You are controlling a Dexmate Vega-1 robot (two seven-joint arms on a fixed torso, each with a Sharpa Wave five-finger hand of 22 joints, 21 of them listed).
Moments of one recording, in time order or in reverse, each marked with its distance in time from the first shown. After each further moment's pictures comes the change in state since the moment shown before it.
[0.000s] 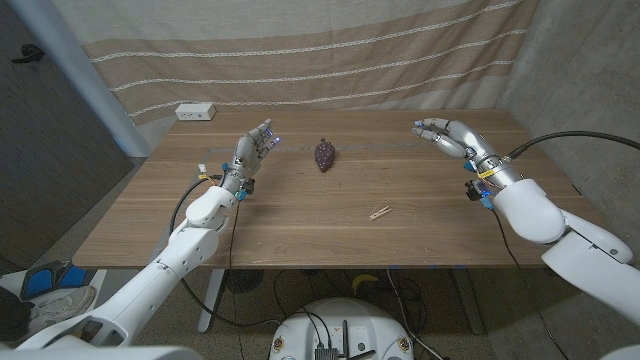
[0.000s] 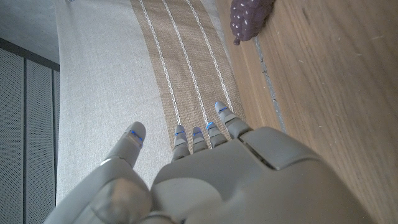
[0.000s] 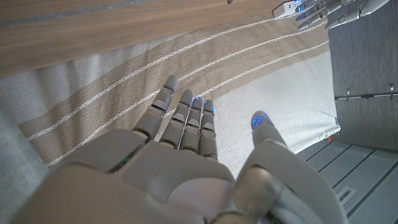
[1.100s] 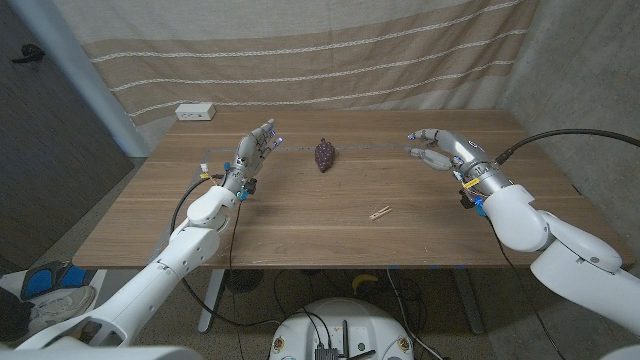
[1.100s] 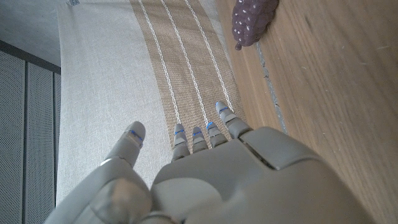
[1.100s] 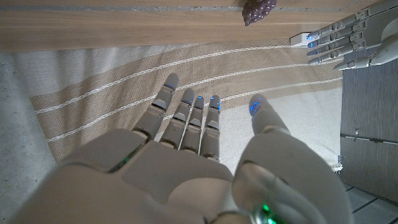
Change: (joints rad) left arm 0.009 0.009 0.004 -0.028 0.005 0.012 0.008; left_hand -0.003 0.003 0.000 -0.008 0.000 0.022 0.000 0.000 0.005 0.000 0.000 0.000 0.000 0.006 0.002 0.000 0.000 -0.002 0.009 0.000 0.000; right arm 0.001 -0.065 -0.095 -0.113 -0.186 -0.240 -0.003; right_hand 0.170 -0.059 0.031 -0.013 0.011 0.064 -0.035 0.012 0.000 0.009 -0.025 0.000 0.000 -0.018 0.001 0.000 -0.008 0.021 -0.015 -0.003 0.000
